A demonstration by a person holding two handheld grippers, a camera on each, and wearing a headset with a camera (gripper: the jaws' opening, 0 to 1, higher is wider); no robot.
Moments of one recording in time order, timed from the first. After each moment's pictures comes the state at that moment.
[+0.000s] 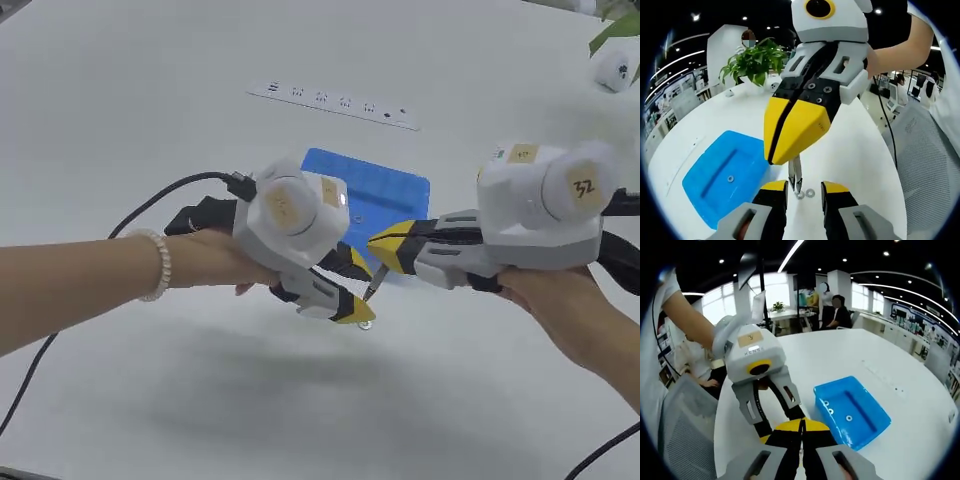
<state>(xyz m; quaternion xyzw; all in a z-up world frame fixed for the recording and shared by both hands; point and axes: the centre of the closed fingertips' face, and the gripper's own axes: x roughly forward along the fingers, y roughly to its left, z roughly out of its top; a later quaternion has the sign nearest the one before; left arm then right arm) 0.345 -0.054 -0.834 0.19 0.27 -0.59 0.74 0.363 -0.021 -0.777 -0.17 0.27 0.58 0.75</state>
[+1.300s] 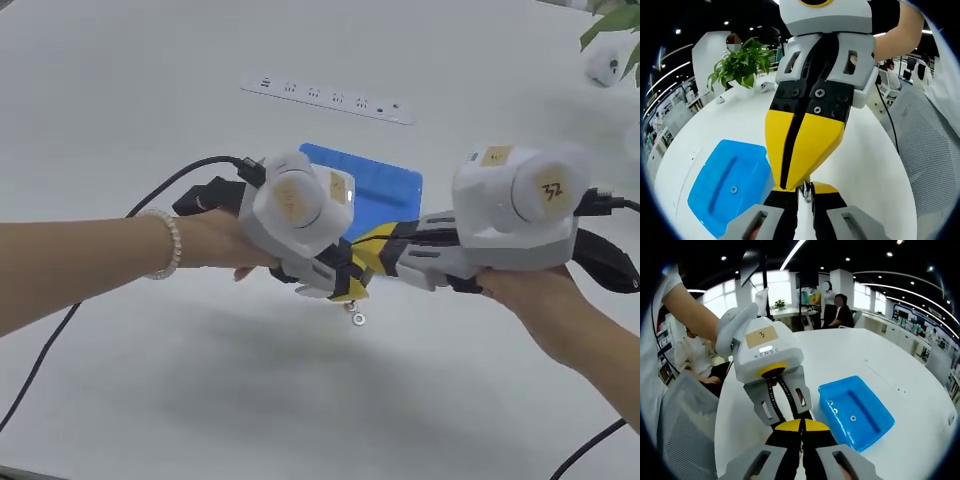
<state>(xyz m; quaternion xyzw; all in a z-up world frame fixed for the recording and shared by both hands) 0.344 -0.061 -0.833 0.24 0.25 -0.61 0.71 0.348 -0.018 -0.776 -0.18 0.27 0.58 0.75</state>
